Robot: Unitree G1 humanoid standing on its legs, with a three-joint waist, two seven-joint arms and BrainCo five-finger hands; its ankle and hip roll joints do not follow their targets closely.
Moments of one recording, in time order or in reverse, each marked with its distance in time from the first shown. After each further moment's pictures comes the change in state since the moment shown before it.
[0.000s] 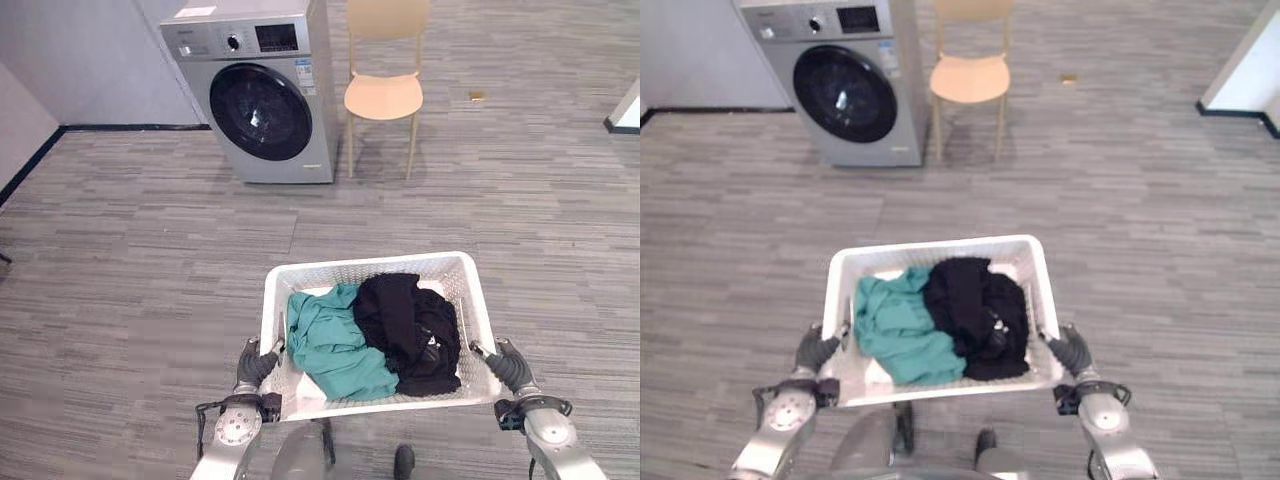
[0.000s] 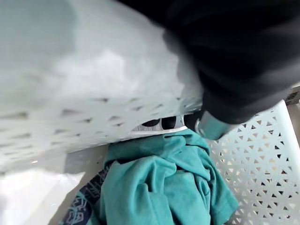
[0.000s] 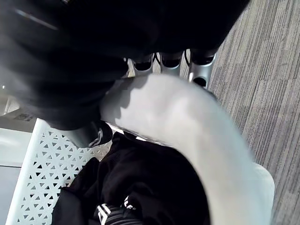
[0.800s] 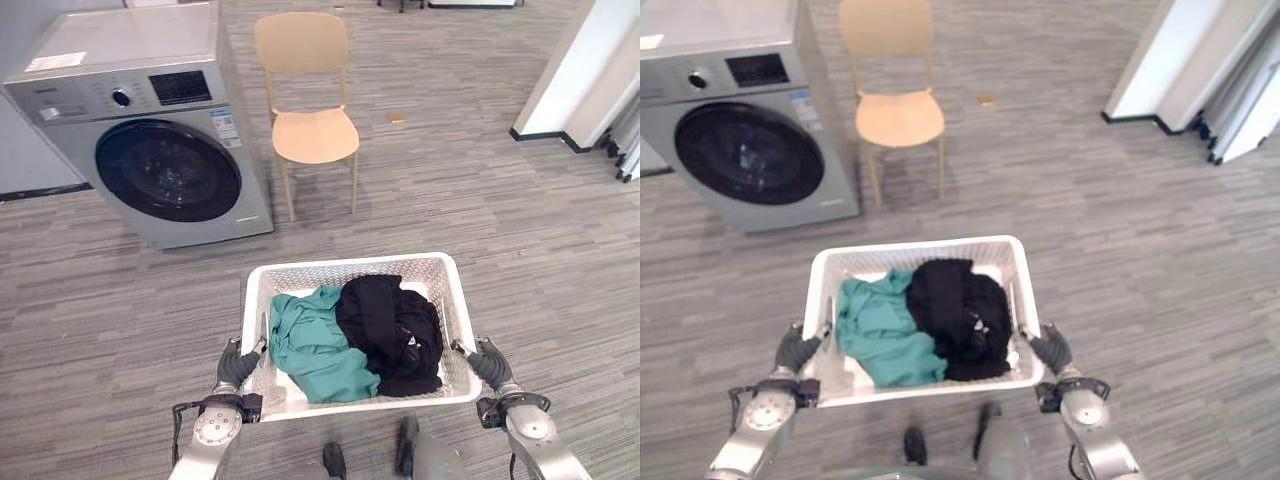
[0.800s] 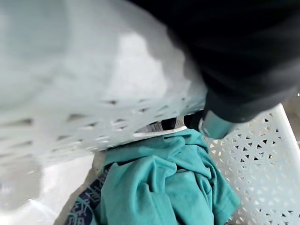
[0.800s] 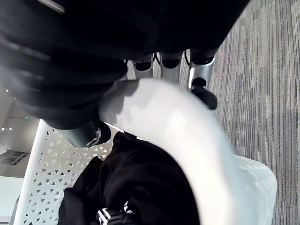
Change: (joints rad) left arm 0.020 0.067 0.042 0.001 -0.004 0.004 -0.022; right arm -0.045 0.040 0.065 0.016 -0.013 0.011 0.002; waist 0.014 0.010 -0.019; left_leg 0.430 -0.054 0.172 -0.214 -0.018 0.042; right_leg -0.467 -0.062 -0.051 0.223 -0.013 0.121
